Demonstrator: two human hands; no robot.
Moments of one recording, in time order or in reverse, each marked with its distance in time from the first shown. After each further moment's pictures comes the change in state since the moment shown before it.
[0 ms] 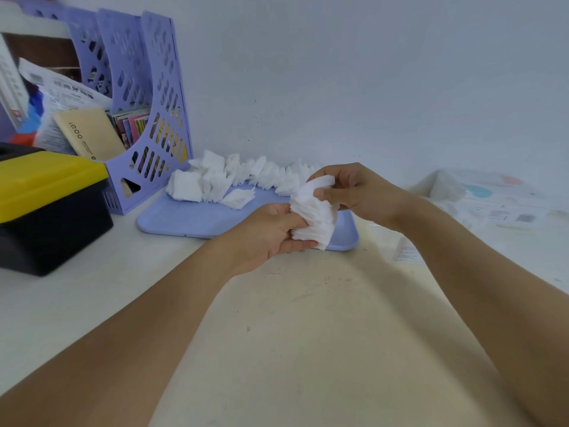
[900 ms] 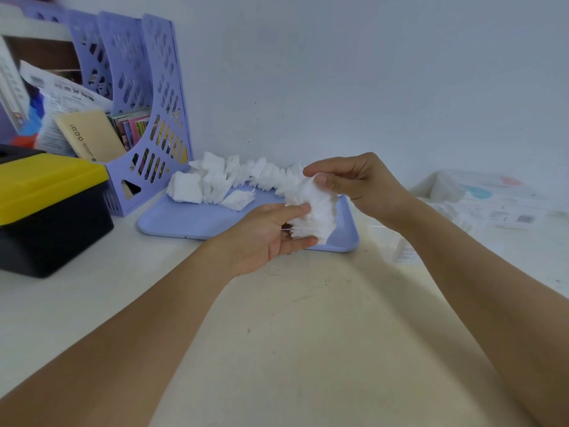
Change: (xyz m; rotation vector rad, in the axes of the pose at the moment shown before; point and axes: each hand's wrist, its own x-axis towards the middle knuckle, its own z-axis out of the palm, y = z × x) left_hand -0.001 0.003 -0.003 -0.244 0.020 -0.051; right_hand -0.001 -0.003 0.001 0.045 0.194 -0.213
